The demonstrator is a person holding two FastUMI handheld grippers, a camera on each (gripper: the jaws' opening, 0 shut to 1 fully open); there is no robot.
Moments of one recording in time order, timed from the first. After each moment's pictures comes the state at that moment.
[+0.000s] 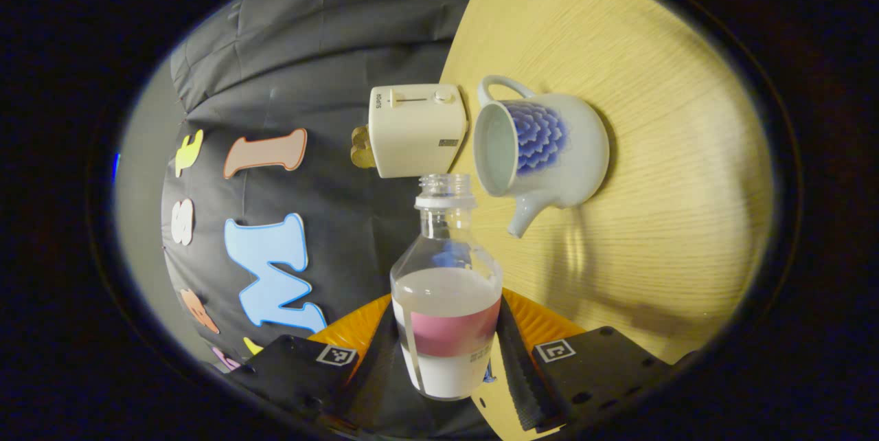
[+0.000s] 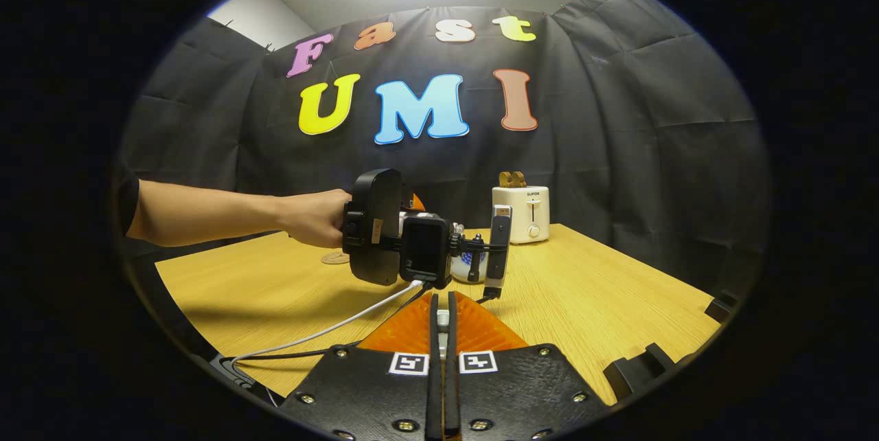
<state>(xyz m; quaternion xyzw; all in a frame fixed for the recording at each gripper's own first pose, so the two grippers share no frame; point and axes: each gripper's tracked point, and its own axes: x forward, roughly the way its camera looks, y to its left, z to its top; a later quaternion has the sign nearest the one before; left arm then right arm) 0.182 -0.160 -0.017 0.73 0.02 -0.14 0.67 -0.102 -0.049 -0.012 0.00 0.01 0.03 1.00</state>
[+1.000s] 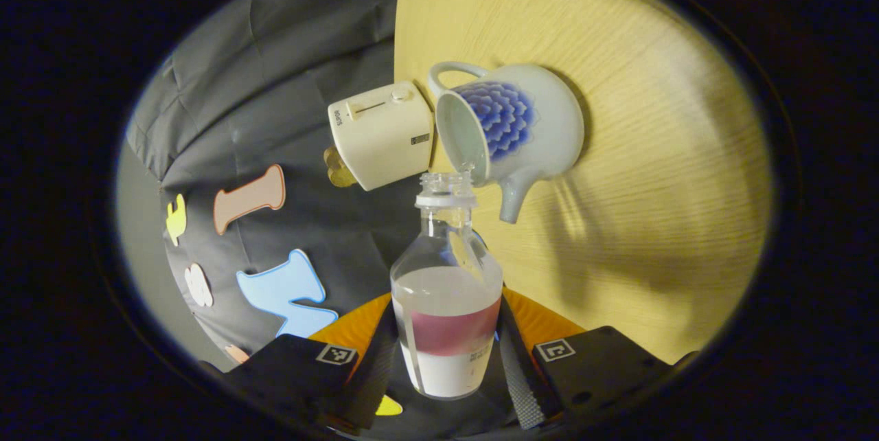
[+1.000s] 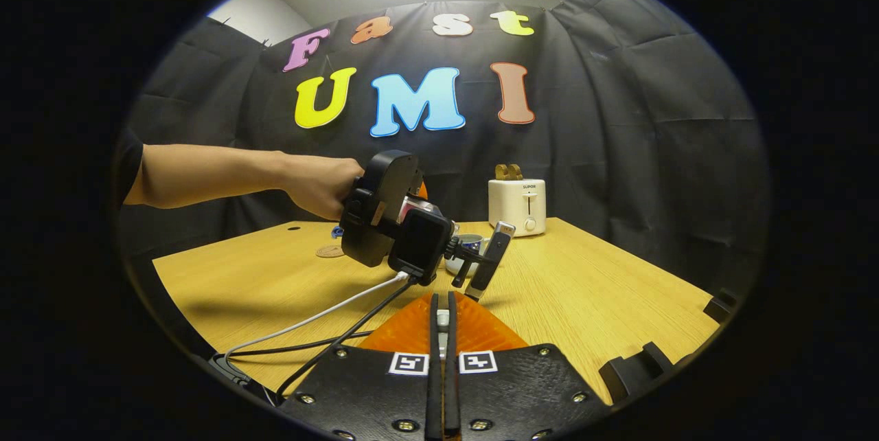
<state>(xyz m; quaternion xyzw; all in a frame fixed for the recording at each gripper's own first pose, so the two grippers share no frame) 0.184 -0.163 -0.008 0.82 0.02 -0.14 0.56 -0.100 -0.055 -0.020 0.00 0.03 0.03 1.00</state>
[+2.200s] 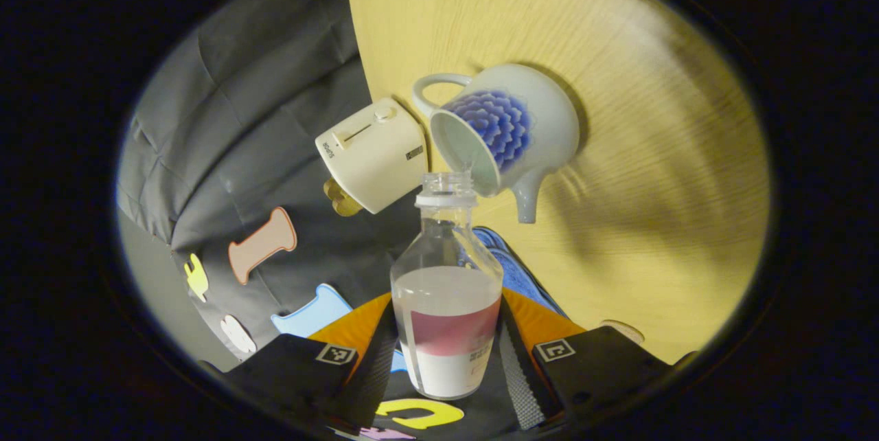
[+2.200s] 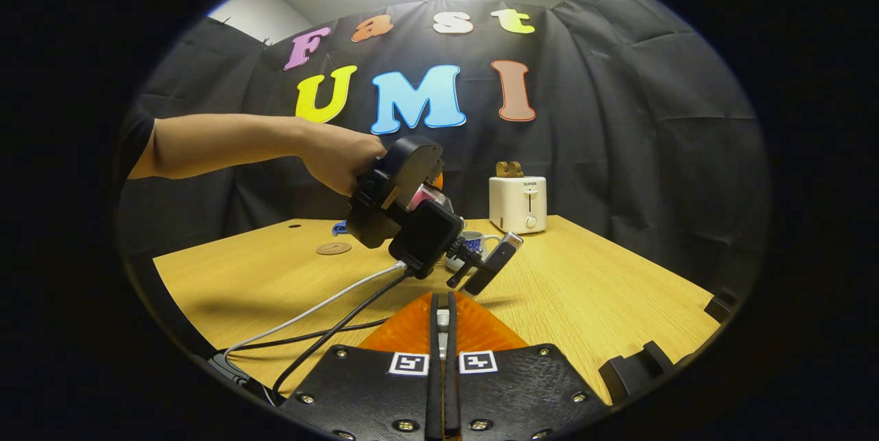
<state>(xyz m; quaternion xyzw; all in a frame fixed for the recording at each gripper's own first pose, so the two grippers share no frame) 0.179 -0.179 0.011 0.88 0.00 -0.14 0.46 -0.103 -0.056 -0.023 0.00 0.03 0.03 1.00</state>
